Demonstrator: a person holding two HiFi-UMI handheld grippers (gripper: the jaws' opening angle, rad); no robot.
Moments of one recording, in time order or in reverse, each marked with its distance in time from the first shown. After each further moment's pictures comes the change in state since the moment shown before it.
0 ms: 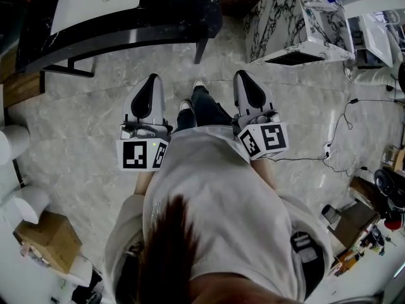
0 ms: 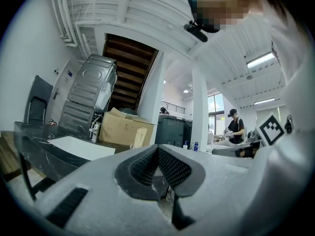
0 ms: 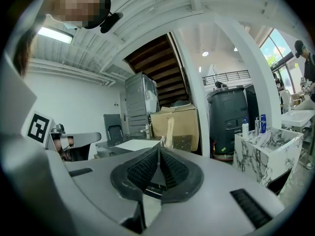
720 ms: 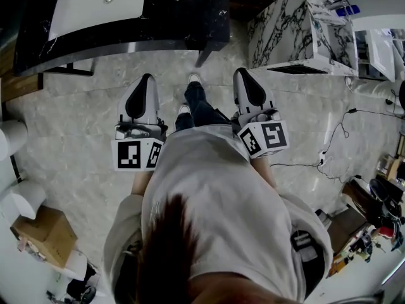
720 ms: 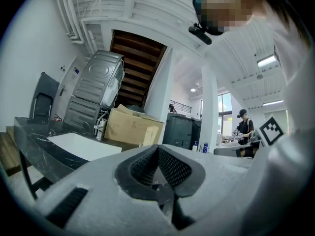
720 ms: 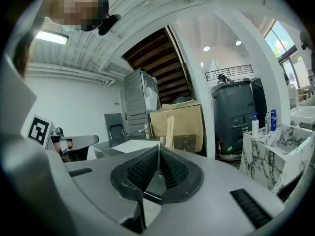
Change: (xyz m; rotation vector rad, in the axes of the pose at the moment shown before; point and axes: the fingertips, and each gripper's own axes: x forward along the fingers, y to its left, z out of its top) left arm 0.056 0.053 -0.004 -0.047 0.025 0.070; right arm 0.080 -0.025 0.010 0.030 0.028 0.030
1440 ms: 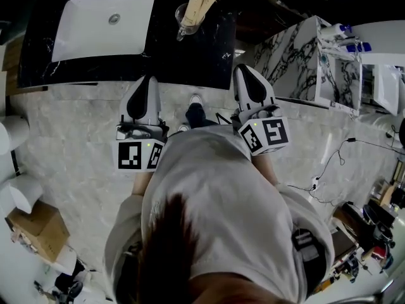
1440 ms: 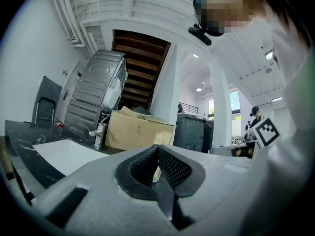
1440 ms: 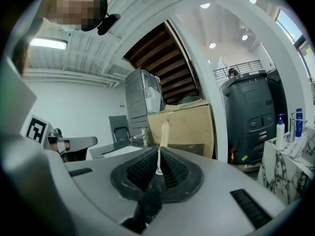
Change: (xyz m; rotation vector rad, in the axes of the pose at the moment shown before) left arm 0.131 0.036 0.022 0.019 -0.027 0.079; right arm 0.142 -0.068 0.048 -0.010 -0.016 0.107
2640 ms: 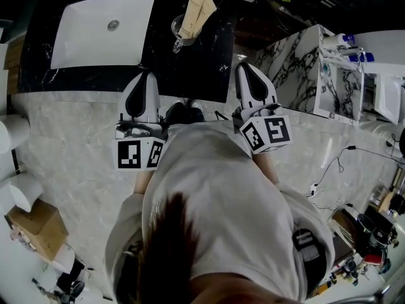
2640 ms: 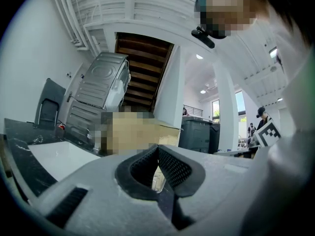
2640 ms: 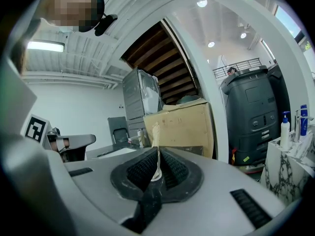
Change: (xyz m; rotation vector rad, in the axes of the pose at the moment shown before) left arm 0.046 0.007 0.007 -0.010 -0.036 0.053; right arm 0.036 -0.038 0.007 0.021 -0.008 0.010
